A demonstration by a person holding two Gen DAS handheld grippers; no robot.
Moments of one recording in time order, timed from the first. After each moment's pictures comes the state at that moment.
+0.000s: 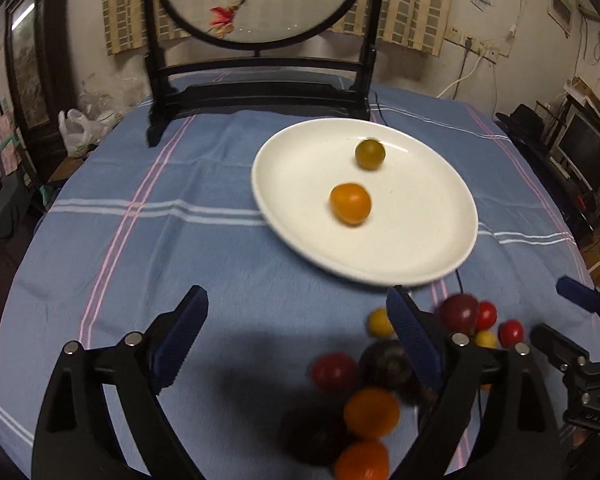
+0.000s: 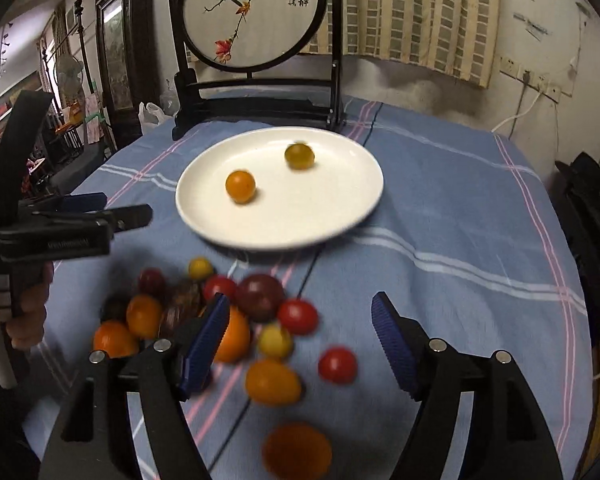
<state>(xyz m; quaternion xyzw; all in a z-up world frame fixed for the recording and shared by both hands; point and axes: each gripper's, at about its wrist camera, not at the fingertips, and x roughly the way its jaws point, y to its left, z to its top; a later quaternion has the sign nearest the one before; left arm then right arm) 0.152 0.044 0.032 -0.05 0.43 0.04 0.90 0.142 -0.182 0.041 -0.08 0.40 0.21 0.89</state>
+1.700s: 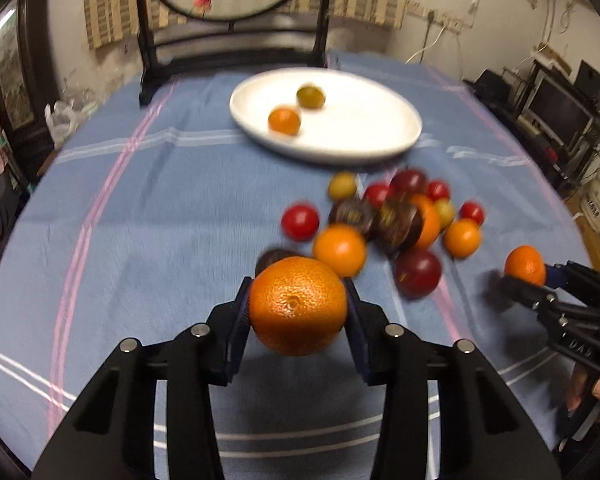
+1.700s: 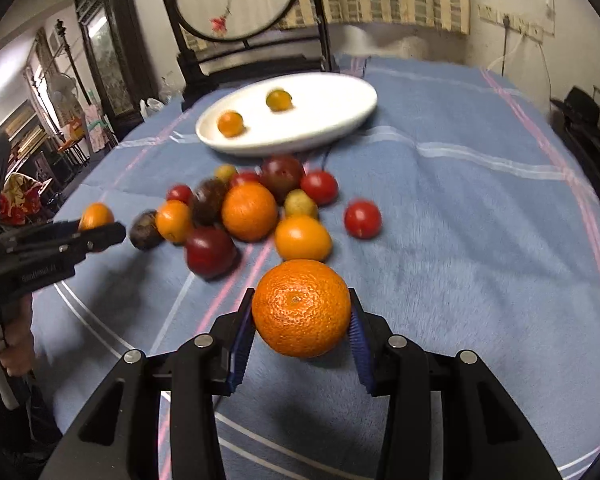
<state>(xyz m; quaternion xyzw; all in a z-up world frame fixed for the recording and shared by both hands) 0.066 0.025 0.015 -0.02 0.44 -0.02 0.90 0.069 -0.206 0.008 -0.02 0.43 0.21 0.88</state>
